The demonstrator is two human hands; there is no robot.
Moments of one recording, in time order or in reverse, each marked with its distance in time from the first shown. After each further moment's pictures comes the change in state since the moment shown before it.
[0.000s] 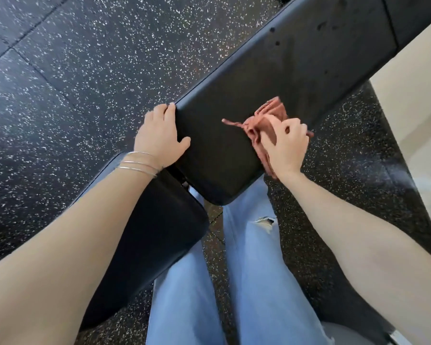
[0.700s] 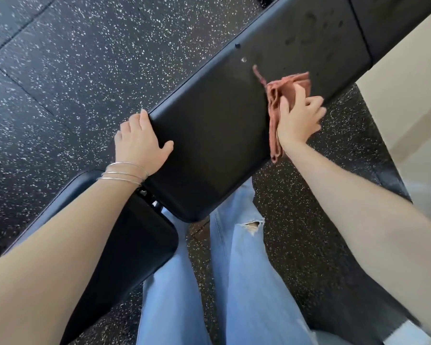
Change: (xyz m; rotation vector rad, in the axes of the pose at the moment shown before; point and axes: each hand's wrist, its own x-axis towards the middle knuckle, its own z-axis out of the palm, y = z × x) left_hand 0.027 0.046 0.008 0.068 0.069 -0.182; right_hand 0.105 0.048 -0.017 0.067 -0.034 0.496
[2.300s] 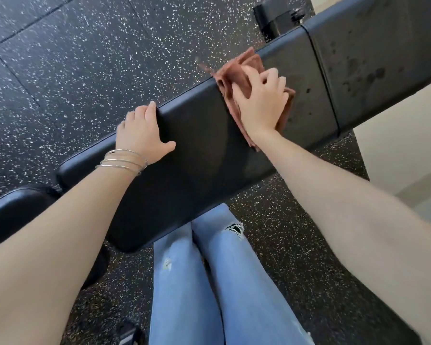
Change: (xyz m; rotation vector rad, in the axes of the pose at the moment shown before) left_hand 0.073 0.135 -0.027 -0.027 -0.016 -0.115; right_hand 0.140 -0.063 -0.013 0.040 -0.006 -0.595
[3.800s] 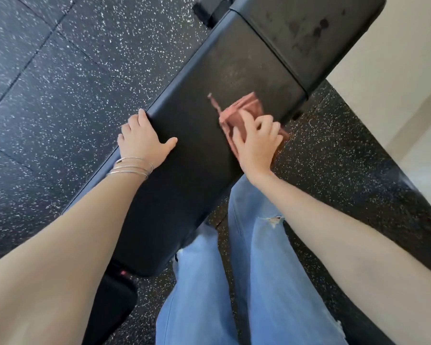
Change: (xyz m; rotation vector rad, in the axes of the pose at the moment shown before) left_hand 0.024 0.050 0.003 0.046 0.042 0.084; right_hand -0.107 0.060 0.000 -0.016 0.033 0.344
